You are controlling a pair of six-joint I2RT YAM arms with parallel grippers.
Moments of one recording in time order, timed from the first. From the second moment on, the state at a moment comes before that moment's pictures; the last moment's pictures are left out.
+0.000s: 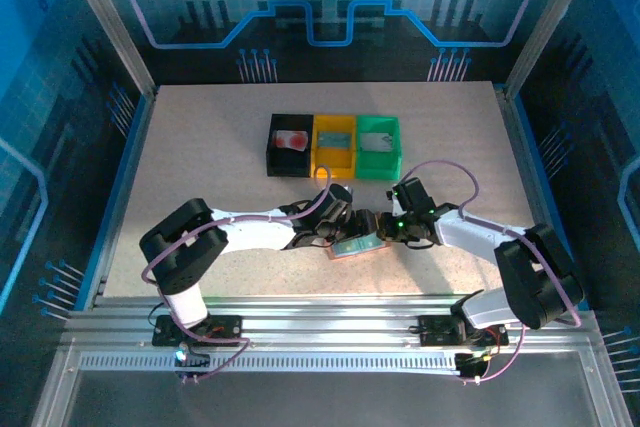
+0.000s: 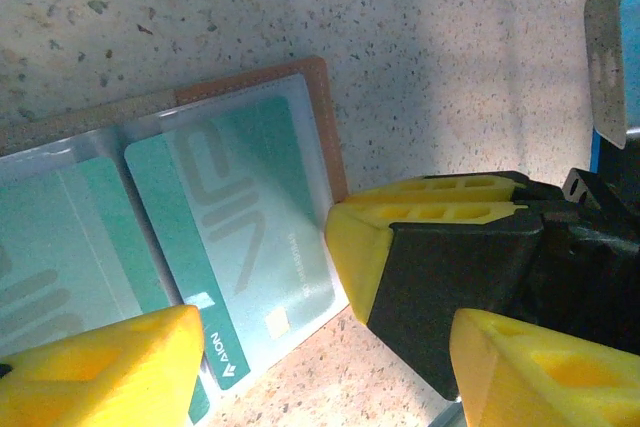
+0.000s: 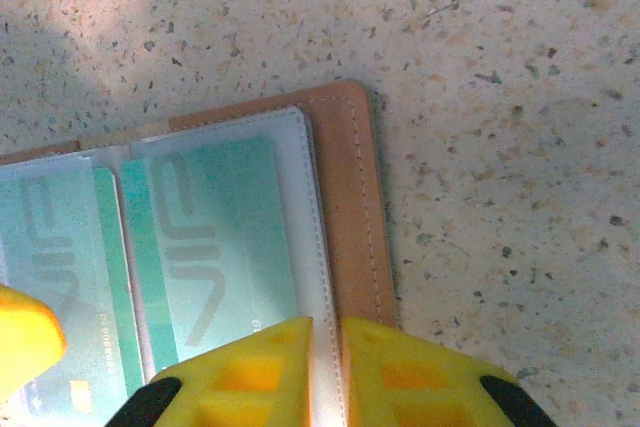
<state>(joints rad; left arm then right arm) -0.90 1.75 0.93 0.08 0.16 -1.11 0.45 1.40 0.60 -0.28 -0.21 0.51</state>
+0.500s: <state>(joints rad) -0.91 1.78 0.93 0.08 0.15 -1.14 0.45 1.40 0.59 -0.28 -0.21 0.51</state>
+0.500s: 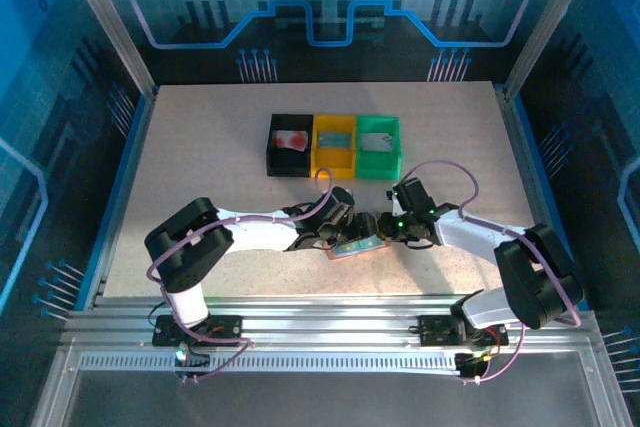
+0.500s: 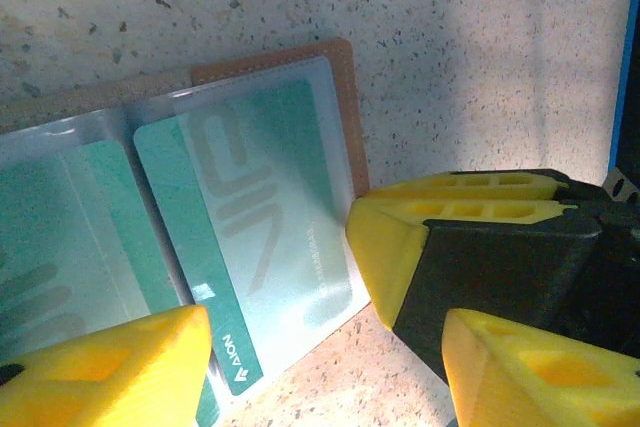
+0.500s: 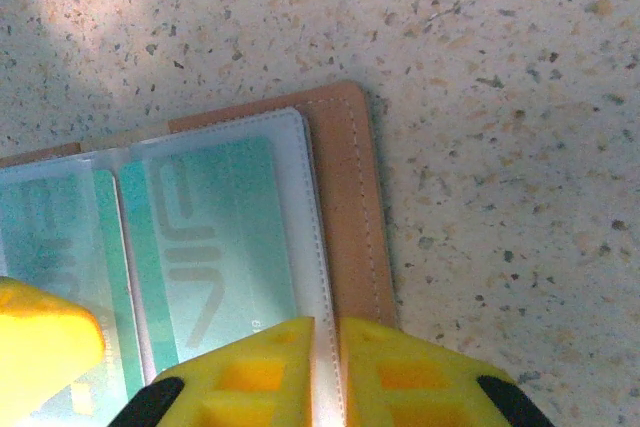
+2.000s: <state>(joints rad) -0.93 1.79 0.98 -0.07 0.03 -1.16 0.45 1.42 0.59 -0.26 -0.22 0.51</state>
